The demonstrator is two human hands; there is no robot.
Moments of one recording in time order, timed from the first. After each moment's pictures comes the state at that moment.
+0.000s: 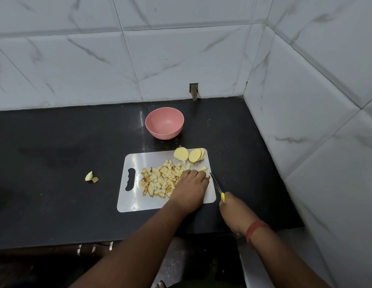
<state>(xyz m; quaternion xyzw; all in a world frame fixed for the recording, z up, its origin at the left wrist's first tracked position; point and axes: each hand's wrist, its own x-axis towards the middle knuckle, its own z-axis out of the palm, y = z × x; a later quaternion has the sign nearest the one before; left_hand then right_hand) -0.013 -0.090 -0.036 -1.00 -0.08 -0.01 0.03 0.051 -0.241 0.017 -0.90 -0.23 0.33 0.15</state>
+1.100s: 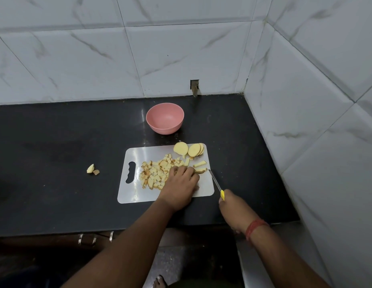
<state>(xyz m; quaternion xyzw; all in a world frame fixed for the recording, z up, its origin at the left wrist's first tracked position) -0.044 -0.083 -0.040 -0.99 -0.10 -0.06 0.02 0.043 -0.258 0.021 -0.90 -0.25 0.33 0.17</state>
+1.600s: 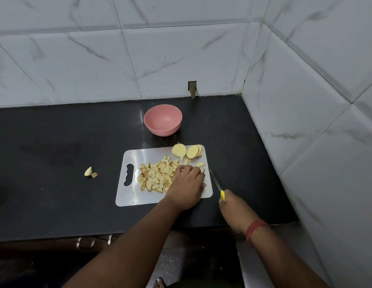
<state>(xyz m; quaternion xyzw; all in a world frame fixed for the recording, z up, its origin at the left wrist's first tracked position) -0.021 -0.096 -0.037 -0.99 -0.12 -0.05 0.00 0.049 -0.260 0.018 -0.90 -0.24 0.33 0.18</state>
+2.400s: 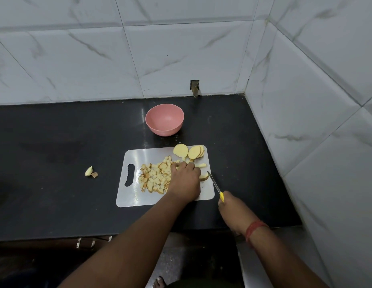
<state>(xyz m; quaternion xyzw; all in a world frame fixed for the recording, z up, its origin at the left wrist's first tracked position) -0.004 -0.088 -0.020 -0.97 -0.23 0.03 -0.04 0.051 -0.250 0.013 -0.89 -0.26 0.33 0.16</state>
